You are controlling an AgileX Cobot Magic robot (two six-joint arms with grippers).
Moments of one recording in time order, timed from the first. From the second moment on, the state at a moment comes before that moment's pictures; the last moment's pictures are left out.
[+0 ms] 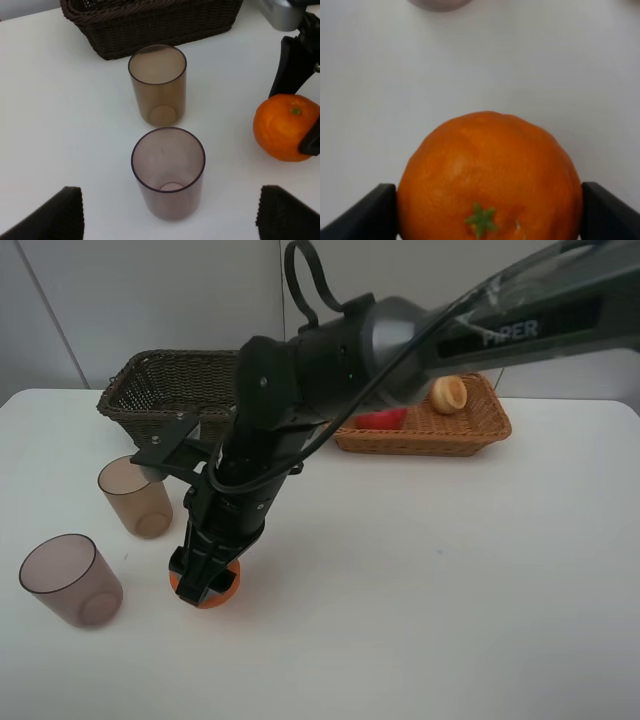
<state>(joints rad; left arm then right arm) -0.17 0.00 -0.42 -0.15 1.07 0.14 0.94 2.09 -1.46 0.36 0.75 -0.71</state>
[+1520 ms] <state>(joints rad) -0.17 0.00 -0.42 -0.15 1.07 0.14 0.23 1.96 -1.51 0.19 0.74 -0.71</state>
